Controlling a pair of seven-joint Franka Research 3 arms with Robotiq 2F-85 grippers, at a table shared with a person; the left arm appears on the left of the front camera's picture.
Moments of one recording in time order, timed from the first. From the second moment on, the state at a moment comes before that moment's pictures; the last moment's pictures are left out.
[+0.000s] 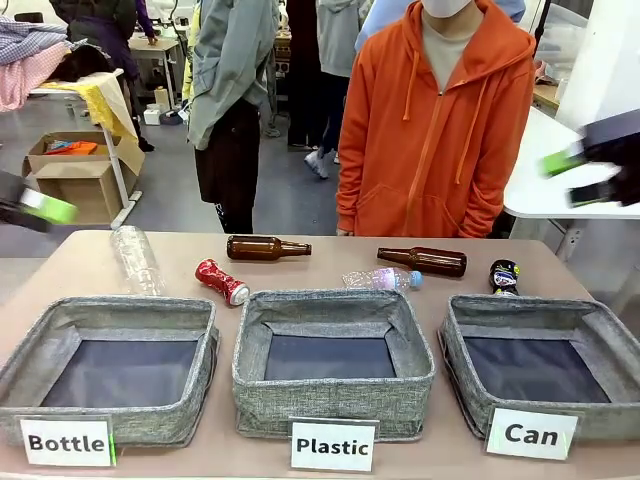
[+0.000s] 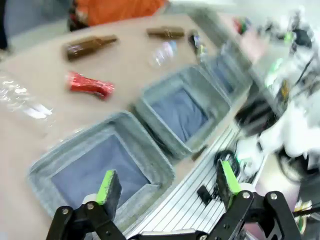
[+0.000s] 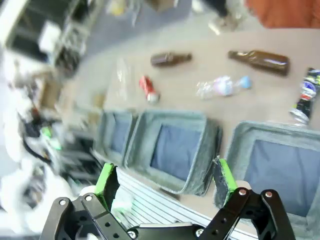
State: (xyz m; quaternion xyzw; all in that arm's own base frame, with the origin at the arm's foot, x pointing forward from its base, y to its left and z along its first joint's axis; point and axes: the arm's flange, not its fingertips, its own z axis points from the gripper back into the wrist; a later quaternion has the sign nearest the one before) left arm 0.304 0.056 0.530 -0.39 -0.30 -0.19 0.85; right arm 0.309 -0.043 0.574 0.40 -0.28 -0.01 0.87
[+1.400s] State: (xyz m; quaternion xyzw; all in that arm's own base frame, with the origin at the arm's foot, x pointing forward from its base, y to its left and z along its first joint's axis) left arm 0.228 0.249 0.458 -0.48 -0.40 0.09 0.78; right arm 0.260 -0.205 0.537 0.45 -0.33 -0.25 0.79
